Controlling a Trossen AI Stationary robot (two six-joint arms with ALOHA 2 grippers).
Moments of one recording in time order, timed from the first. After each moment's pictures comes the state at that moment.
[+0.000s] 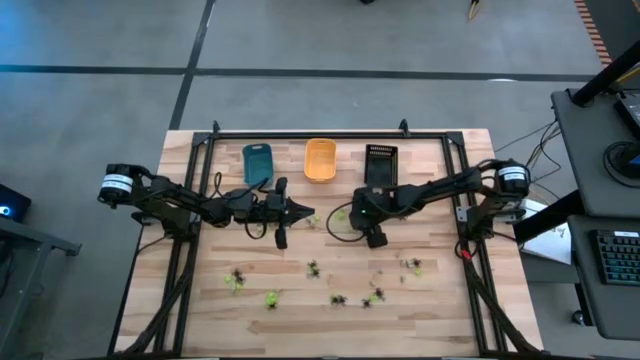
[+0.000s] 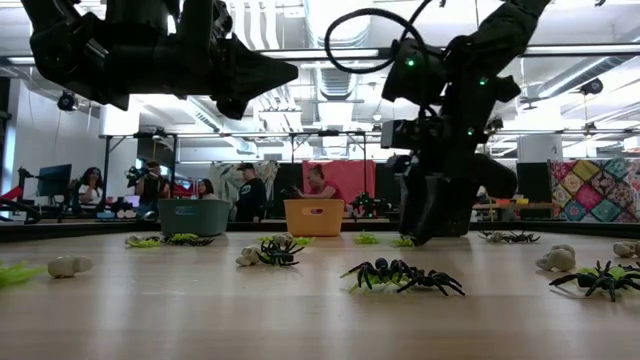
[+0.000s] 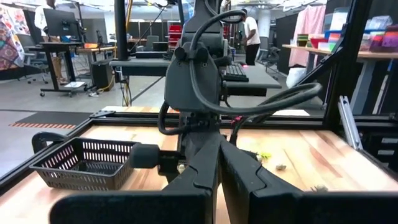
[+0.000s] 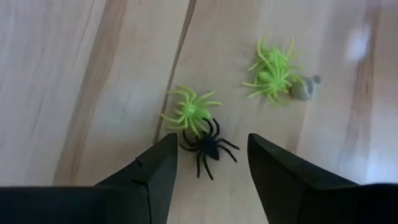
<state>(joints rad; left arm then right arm) -0.01 1.46 0.43 1.05 -0.04 -0.01 -0.08 1.71 0.87 -0.26 -0.01 -0.37</state>
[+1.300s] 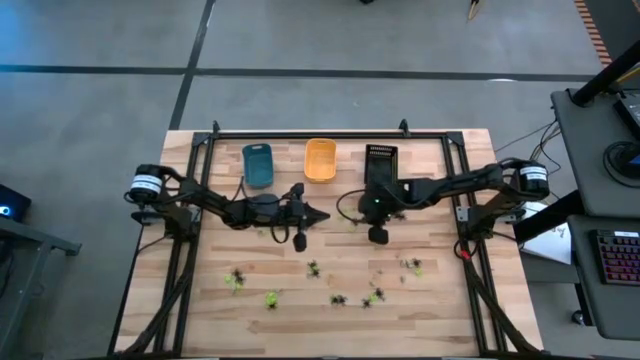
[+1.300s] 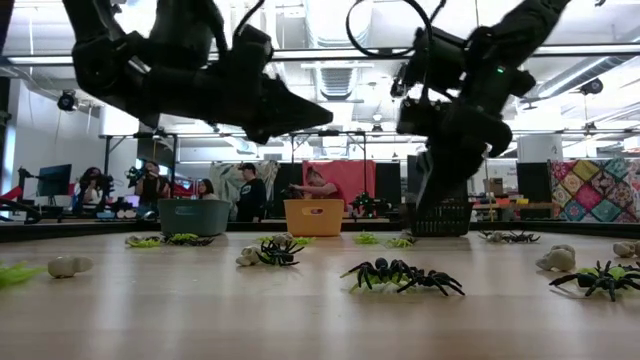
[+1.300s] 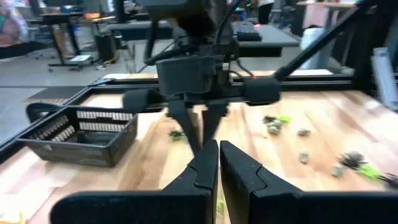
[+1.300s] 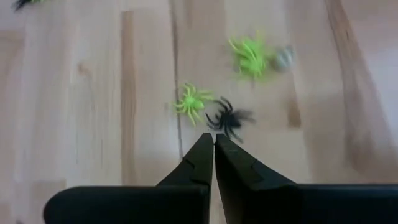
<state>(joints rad) -0.01 1.70 0.59 0.99 -0.09 0.03 -0.14 1.53 0.74 -0.20 -0.16 0.05</state>
